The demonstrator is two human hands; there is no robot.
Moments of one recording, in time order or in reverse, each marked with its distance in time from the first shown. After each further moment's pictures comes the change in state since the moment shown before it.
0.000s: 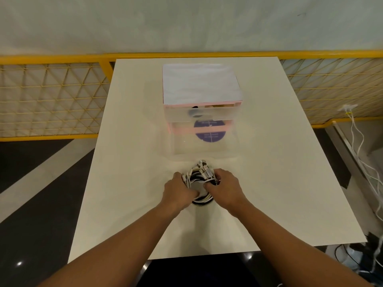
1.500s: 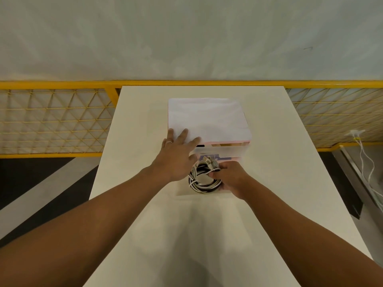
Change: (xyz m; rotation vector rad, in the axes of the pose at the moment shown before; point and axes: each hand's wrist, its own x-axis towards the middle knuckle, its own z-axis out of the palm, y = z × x) left_hand 0.078 0.134 -0.105 0.747 0.064 0.547; right_hand 0.138 -0.063 -0.044 0.417 -0.166 0.216
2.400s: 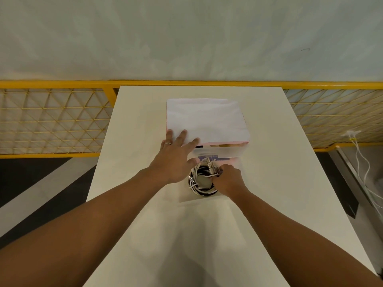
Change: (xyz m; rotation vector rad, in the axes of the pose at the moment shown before) left_hand -0.001 -0.003 0.002 -0.004 -0.007 0.025; right_hand -0.011 0.000 0.008 -0.643 0.238 -0.109
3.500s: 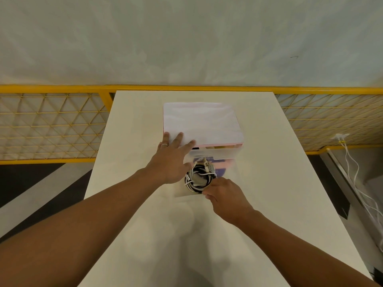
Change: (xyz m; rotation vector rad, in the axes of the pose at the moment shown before) left_hand 0.000 -0.004 0.000 0.077 -0.016 0.020; right_hand -0.040 0.036 0.009 -0.424 0.138 -0.738
